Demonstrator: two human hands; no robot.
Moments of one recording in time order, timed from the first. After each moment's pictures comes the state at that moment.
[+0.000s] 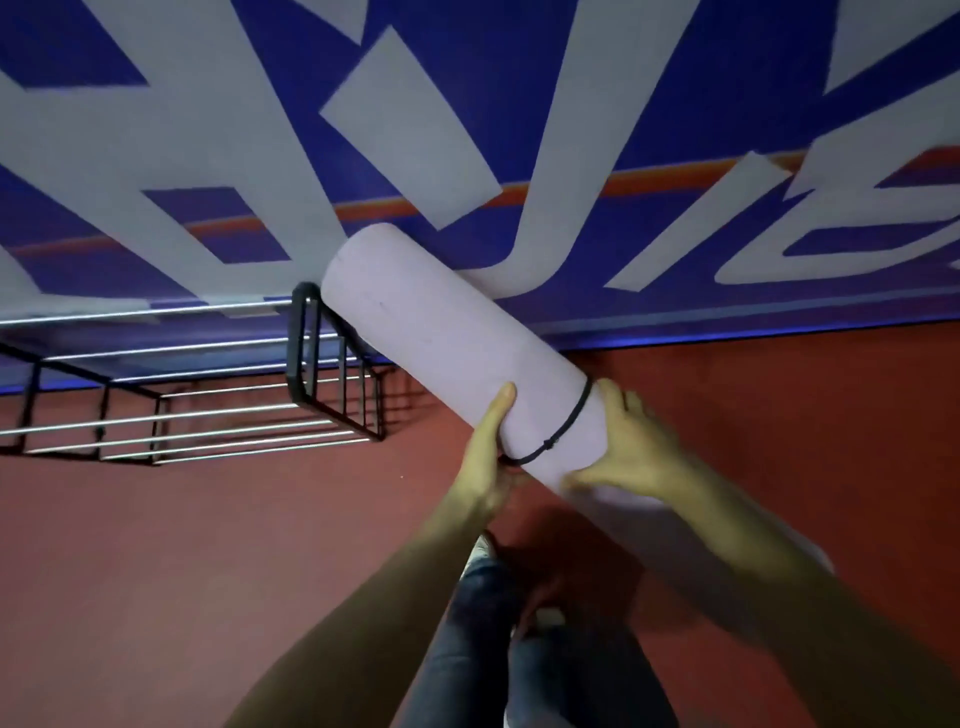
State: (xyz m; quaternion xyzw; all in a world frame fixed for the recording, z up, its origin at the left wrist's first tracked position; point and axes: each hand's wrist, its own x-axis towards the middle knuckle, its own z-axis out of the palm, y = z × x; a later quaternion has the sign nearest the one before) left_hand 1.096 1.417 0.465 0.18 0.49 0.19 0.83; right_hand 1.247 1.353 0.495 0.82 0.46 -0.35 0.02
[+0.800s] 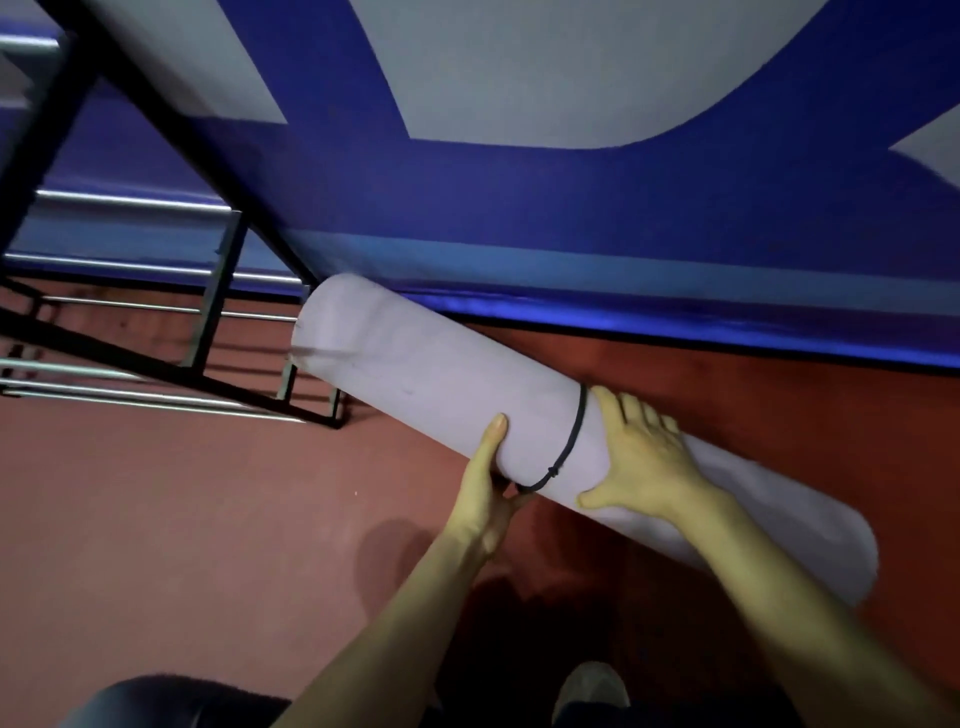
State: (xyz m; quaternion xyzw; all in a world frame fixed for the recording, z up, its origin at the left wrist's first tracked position) left_hand 1.142 1.452 0.040 0.07 0.52 0.28 0.80; right_hand 1.313 1.444 0.085 0.72 0.62 -0.28 0.14
